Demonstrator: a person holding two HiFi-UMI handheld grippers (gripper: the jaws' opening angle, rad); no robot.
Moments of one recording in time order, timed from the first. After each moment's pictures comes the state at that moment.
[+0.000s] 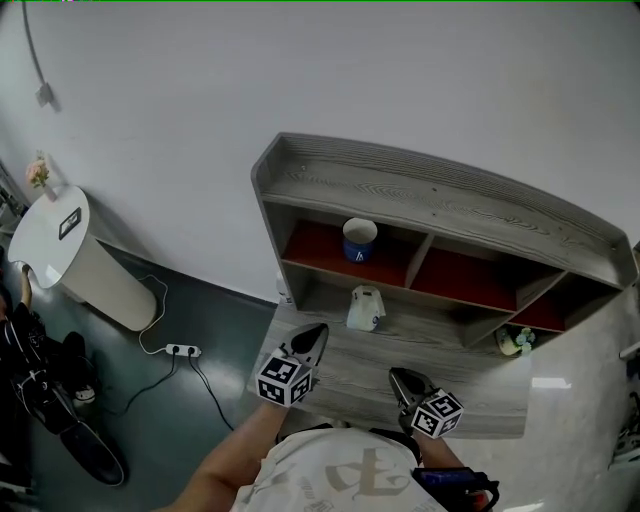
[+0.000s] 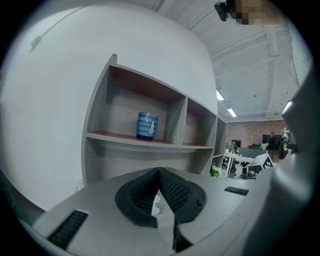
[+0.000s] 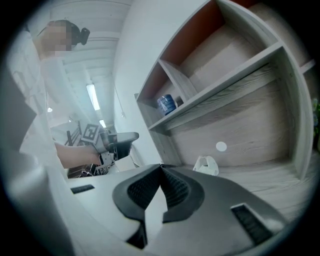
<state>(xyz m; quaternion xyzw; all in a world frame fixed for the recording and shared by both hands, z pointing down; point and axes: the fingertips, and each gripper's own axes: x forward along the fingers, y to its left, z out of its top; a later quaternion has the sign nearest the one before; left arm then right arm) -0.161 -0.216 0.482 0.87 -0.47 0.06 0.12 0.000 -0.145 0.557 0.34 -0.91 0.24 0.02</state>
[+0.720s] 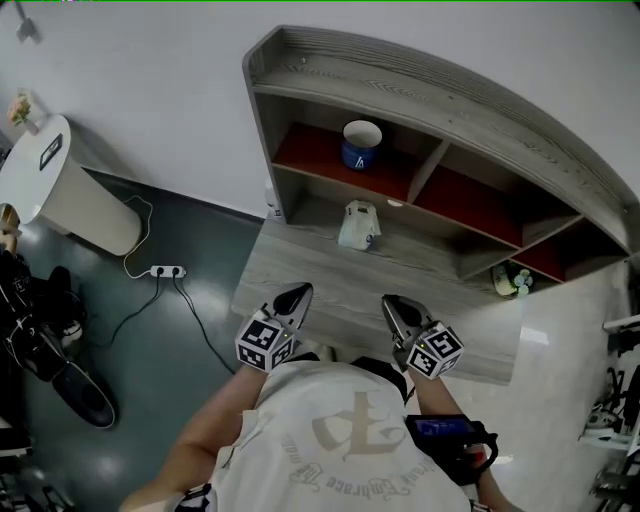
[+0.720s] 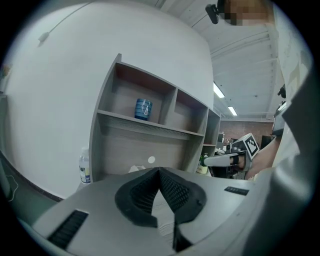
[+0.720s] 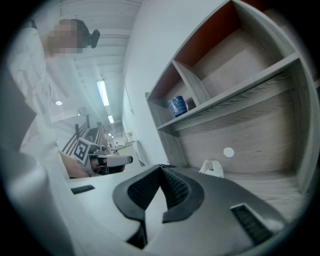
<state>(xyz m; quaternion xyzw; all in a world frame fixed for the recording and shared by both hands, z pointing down) -0.165 -0.132 0.540 0.87 -0.47 0.07 0.15 -0.010 -0.133 0.544 0.31 -0.93 0.20 0.03</state>
